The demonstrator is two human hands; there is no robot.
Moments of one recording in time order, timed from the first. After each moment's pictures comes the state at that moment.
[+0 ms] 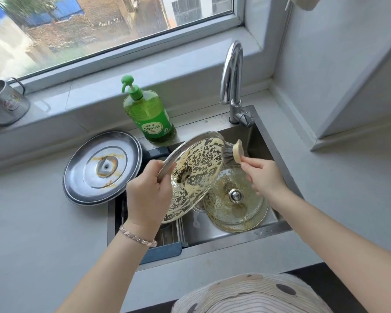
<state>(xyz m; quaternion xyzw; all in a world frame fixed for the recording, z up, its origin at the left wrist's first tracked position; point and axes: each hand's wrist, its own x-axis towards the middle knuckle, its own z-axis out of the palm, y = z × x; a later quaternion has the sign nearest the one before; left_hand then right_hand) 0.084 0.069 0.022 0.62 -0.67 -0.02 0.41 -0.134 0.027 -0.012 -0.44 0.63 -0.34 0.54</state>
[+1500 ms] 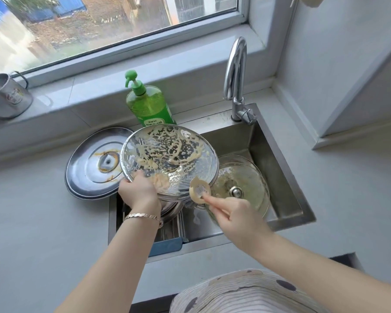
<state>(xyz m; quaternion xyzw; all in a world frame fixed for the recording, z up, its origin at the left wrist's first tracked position) 0.080 0.054 0.013 0.79 -0.04 -0.26 0.56 -0.098 0.105 -0.017 -0.71 0.50 -0.25 0.44</state>
